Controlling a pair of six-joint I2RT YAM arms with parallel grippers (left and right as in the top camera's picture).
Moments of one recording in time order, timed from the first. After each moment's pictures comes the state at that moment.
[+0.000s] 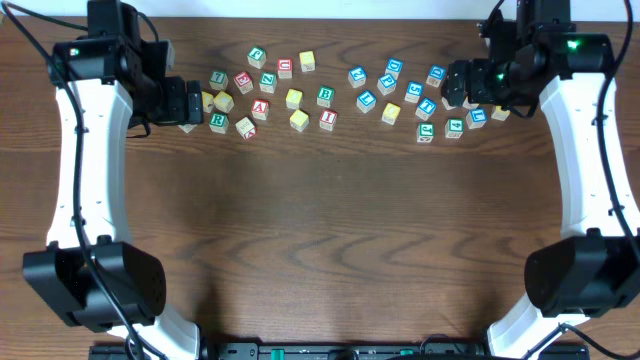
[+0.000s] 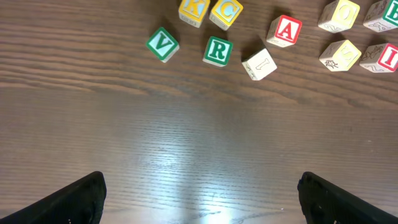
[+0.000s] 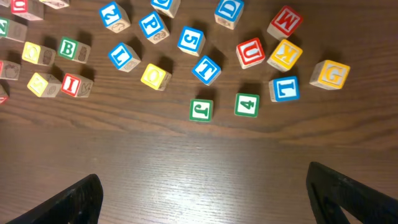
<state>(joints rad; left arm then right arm) 0.11 1.81 1.83 -1.29 0.10 0.03 0.02 1.86 1.90 -1.19 -0.18 0.01</state>
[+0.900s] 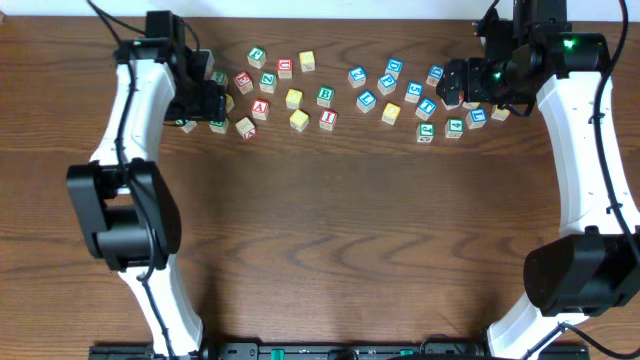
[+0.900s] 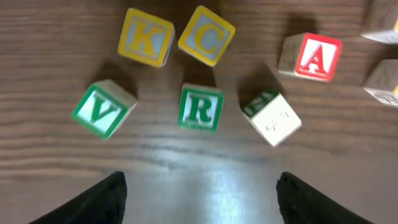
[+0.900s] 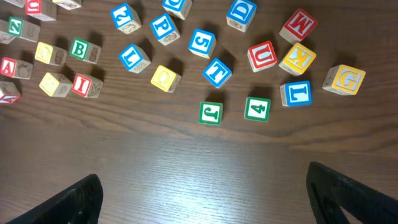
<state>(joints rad) 0.05 2.12 1.83 -1.06 0.11 0.09 0.02 1.86 1.90 -1.18 -0.21 0.01</state>
